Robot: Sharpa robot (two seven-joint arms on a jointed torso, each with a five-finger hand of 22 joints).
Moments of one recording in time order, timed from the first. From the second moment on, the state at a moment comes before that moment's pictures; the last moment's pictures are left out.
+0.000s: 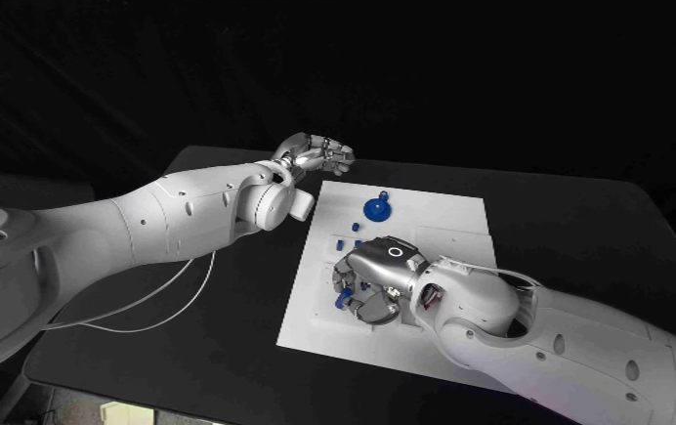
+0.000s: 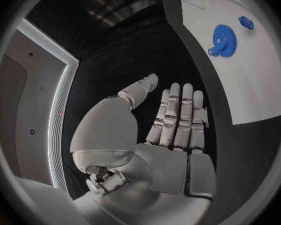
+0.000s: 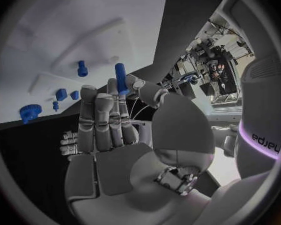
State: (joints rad) left arm 1.32 -0.69 -0.11 1.15 -0.16 -0.29 0.30; left_hand 1.12 -0.13 0.60 -0.28 0.11 0.85 0.17 0.32 0.47 1.17 0.14 0.07 0.12 0.84 0.14 0.62 0.15 0.04 0.59 0.04 0.59 1.20; right arm 1.13 -0.51 -0.07 1.59 -1.78 -0.23 -0.10; right_hand 1.14 -0.20 0.88 -0.18 0.05 1.03 0.10 0.39 0.50 1.26 0.04 0.30 0.27 1.23 -0.07 1.11 0.85 0.23 1.13 0.00 0.79 1.31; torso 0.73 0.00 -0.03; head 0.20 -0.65
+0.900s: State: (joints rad) left arm 1.32 -0.69 -0.11 1.15 -0.16 -0.29 0.30; left_hand 1.12 -0.13 0.59 -0.28 0.11 0.85 0.17 0.32 0.47 1.17 0.14 0.07 0.11 0.84 0.14 0.62 0.15 0.04 0.60 0.05 0.59 1.20; right arm 1.13 -0.51 -0.07 1.59 -1.82 -0.19 -0.12; right_hand 1.14 -0.19 0.88 -0.19 0.05 1.02 0.10 0.39 0.52 1.26 0.04 0.30 0.28 1.24 -0.07 1.11 0.85 0.23 1.14 0.00 0.80 1.31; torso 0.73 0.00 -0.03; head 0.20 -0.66
